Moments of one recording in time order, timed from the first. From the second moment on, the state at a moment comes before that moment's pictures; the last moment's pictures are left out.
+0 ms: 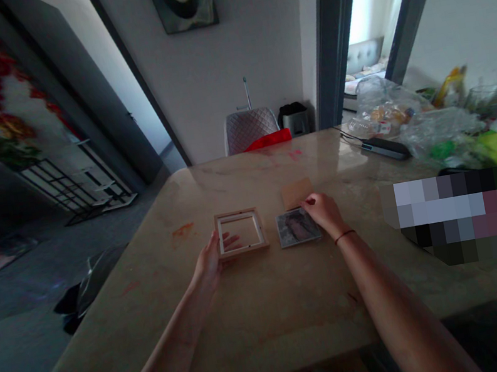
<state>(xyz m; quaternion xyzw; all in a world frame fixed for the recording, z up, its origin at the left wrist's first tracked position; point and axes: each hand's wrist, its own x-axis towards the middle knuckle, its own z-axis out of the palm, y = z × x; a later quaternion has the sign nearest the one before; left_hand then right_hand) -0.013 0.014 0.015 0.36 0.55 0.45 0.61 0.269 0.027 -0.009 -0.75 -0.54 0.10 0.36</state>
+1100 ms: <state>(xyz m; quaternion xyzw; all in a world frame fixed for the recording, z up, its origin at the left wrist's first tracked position) -0.029 0.027 0.017 0.68 0.69 0.19 0.17 0.269 0.029 0.003 -0.57 -0.29 0.49 0.59</state>
